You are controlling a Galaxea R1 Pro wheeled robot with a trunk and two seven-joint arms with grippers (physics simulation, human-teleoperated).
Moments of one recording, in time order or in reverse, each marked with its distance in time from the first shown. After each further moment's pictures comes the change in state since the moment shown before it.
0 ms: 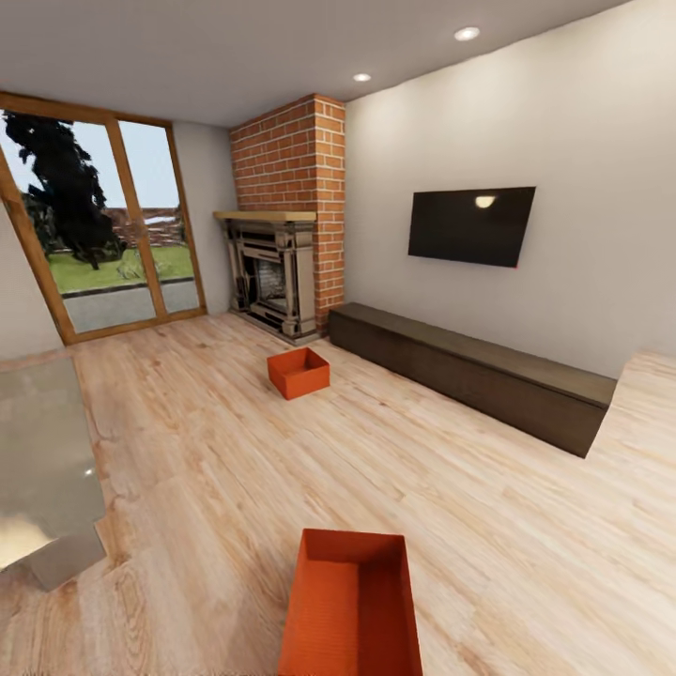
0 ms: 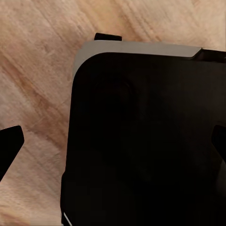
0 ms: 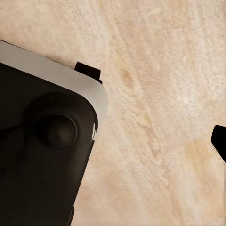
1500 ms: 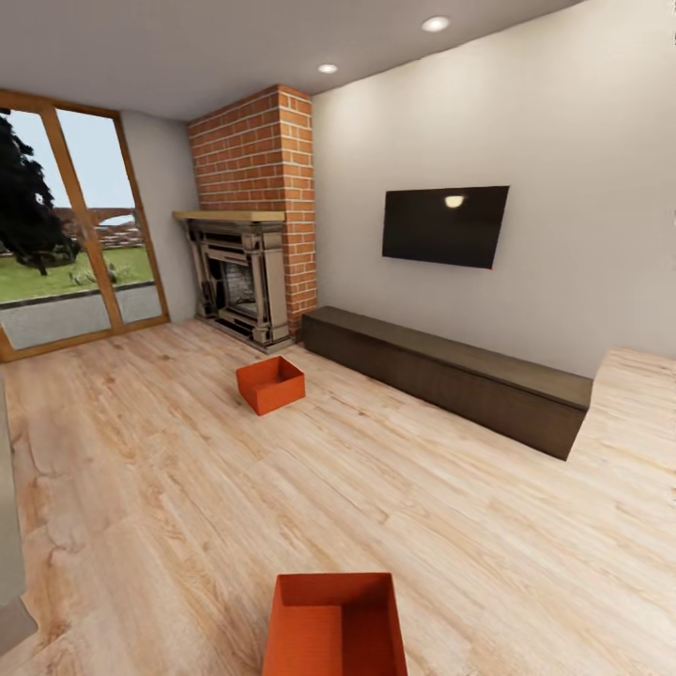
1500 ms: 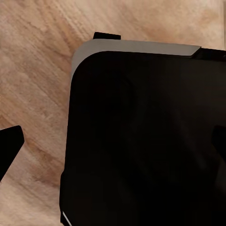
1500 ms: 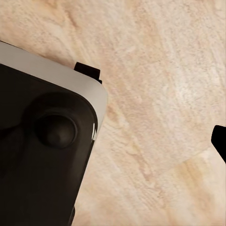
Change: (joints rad) left arm 0.000 -0.002 0.000 0.001 -0.001 0.000 -0.001; right arm 0.000 0.000 0.000 0.000 -0.009 0.000 -0.001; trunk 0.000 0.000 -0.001
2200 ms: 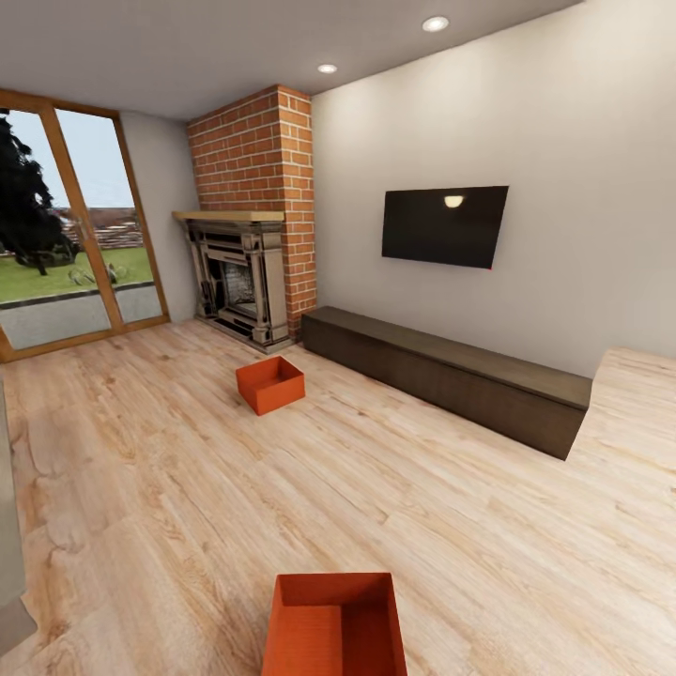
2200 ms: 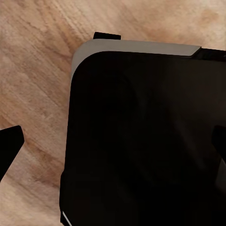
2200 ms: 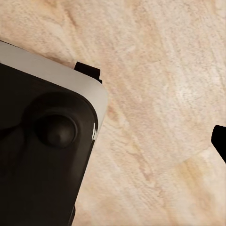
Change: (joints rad) left arm 0.000 0.000 0.000 0.000 0.001 0.000 0.000; right arm 0.000 0.001 0.000 0.000 0.000 0.002 0.000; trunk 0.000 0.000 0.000
